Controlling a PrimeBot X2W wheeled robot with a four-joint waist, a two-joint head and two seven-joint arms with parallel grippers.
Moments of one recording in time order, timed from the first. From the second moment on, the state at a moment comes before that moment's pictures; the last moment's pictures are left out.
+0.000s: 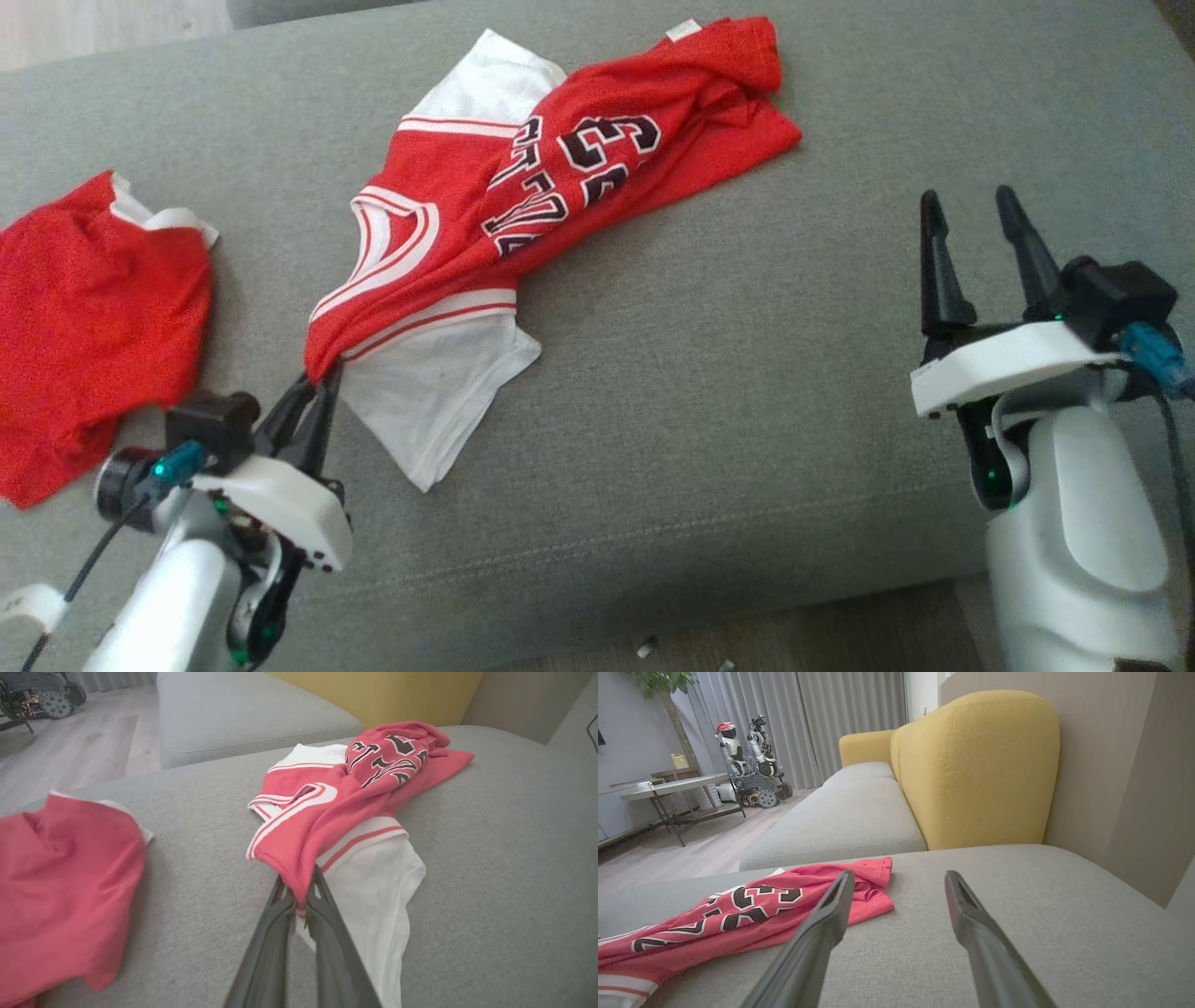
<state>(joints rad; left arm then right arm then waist) -0.21 0.35 -0.39 0.31 -0.38 -0.03 -0.14 -0.41 -0.06 0.03 0.45 0.02 0.12 -0.12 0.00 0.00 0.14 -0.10</state>
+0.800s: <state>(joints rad) -0.22 0.14 -0.33 0.17 -0.31 0.13 -0.25 -0.43 -0.06 0.00 0.47 0.05 0.12 -0.07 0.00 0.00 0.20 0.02</state>
